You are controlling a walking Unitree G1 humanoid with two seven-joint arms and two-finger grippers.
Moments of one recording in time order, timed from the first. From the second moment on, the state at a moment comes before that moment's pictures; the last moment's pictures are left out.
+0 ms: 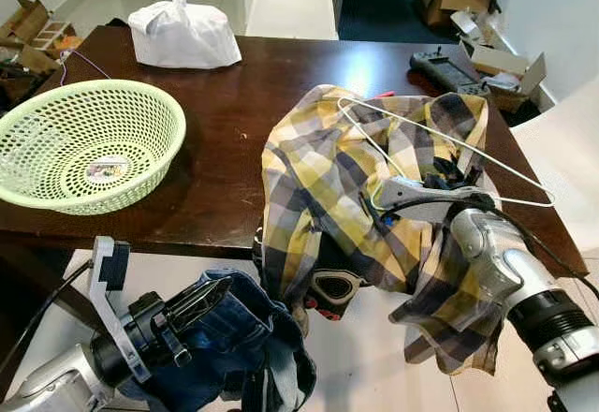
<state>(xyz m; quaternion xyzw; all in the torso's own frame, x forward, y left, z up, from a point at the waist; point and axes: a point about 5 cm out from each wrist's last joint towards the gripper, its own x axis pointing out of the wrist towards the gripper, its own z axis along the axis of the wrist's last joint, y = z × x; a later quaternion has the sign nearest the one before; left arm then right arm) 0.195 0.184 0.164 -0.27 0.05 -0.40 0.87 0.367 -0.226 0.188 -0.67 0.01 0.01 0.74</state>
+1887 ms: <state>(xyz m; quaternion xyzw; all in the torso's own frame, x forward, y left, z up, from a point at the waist) 0.187 0.185 0.168 -0.28 0.05 -0.39 0.88 0.381 -0.225 0.187 -0.69 0.03 0.03 0.72</state>
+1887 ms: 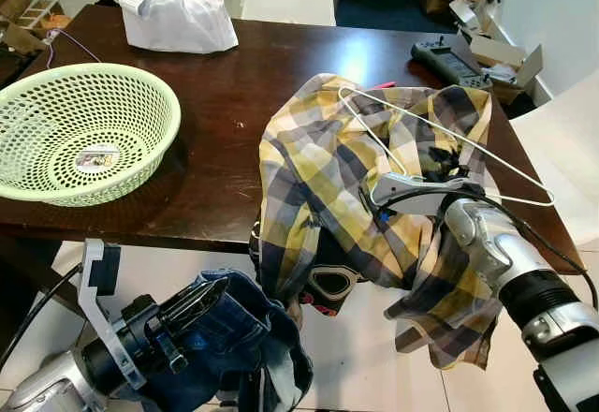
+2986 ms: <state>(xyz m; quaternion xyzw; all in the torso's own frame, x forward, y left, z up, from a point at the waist) 0.211 0.183 0.210 -0.22 -0.03 -0.42 0.88 0.391 -0.221 0.242 -0.23 -0.03 0.08 0.97</state>
